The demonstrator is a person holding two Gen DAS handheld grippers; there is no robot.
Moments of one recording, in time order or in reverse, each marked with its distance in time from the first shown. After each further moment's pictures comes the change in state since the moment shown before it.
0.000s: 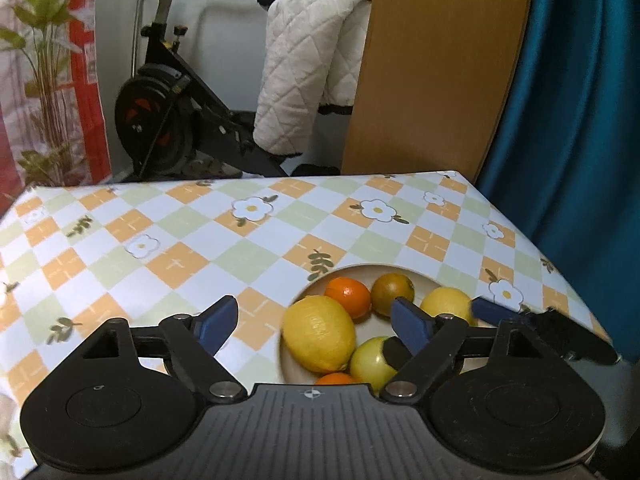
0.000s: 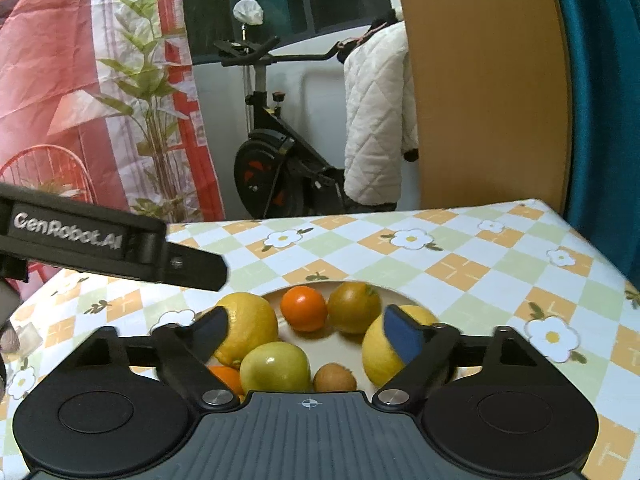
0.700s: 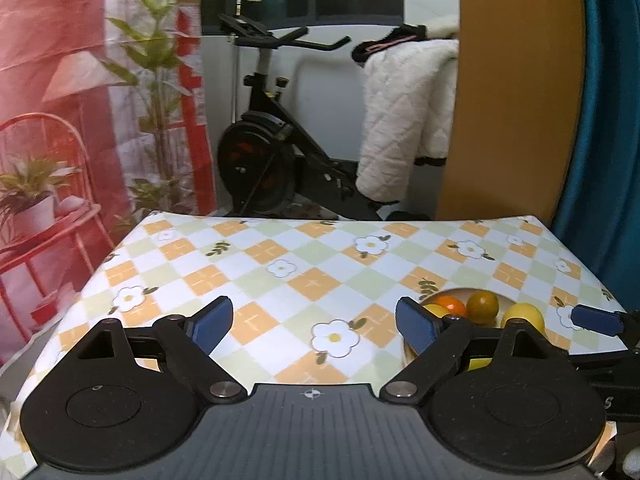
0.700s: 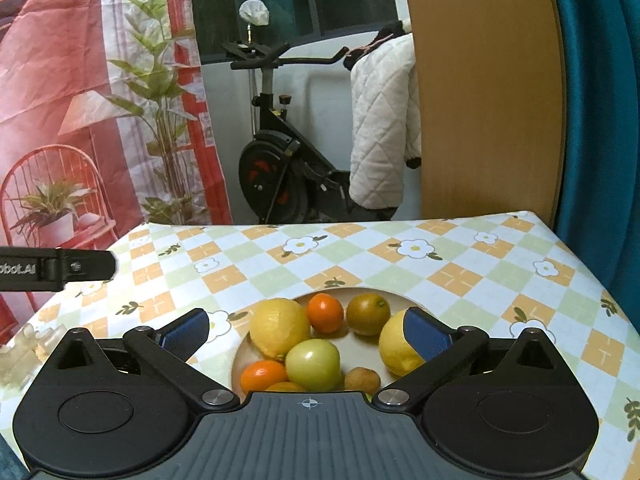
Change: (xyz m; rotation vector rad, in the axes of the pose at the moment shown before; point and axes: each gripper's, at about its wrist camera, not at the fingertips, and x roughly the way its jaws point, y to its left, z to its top) left arm -0.089 0.033 -0.017 -0.069 -0.139 0.276; right arm -0.052 0.032 0.024 -0.001 0.030 -0.005
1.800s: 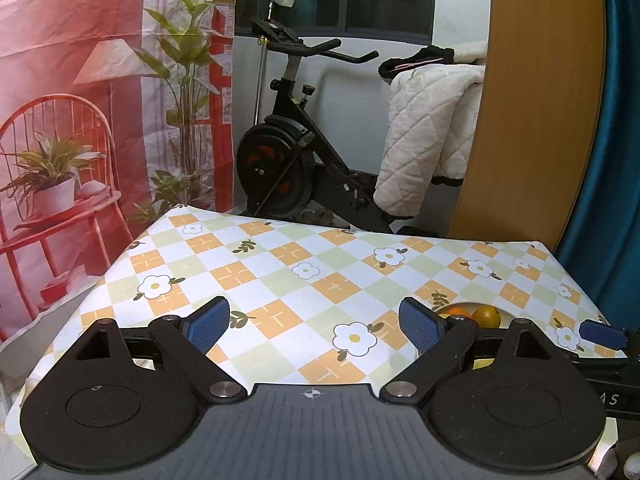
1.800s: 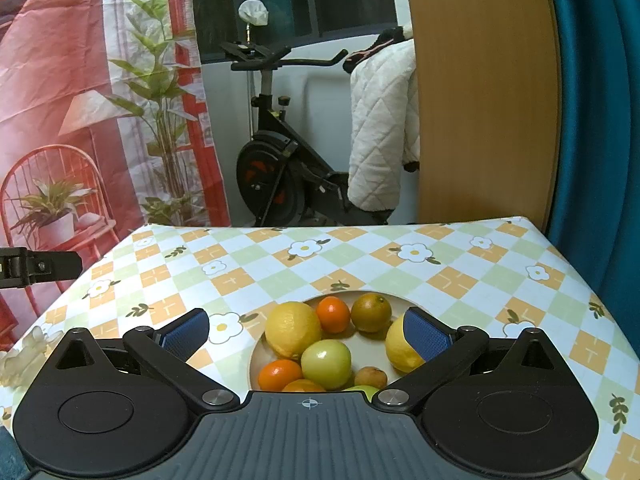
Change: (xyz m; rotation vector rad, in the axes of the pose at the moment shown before) left arm -0.020 0.020 -0.002 -0.087 -0.021 0.024; right arm -0.018 0.011 0.009 -0.011 0.003 -0.015
